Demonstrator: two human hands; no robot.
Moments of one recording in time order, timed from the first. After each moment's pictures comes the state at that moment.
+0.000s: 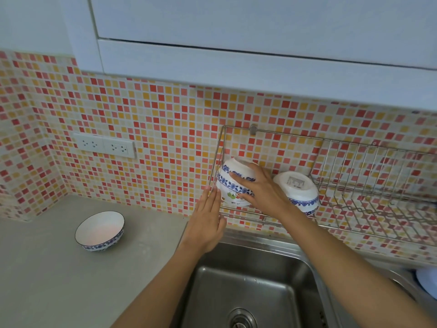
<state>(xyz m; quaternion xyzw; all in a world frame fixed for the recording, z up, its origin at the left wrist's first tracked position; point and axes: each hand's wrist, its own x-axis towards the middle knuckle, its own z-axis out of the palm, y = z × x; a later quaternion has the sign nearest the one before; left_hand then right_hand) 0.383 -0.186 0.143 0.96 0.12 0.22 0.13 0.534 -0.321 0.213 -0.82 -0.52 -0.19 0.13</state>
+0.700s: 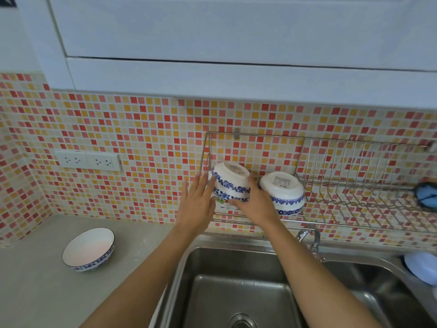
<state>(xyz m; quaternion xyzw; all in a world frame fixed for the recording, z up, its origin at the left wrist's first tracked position) 0.407 -0.176 0.194 0.96 0.10 0.26 0.03 0.511 -0.327 0.197 -0.88 -0.27 -0.03 0.40</state>
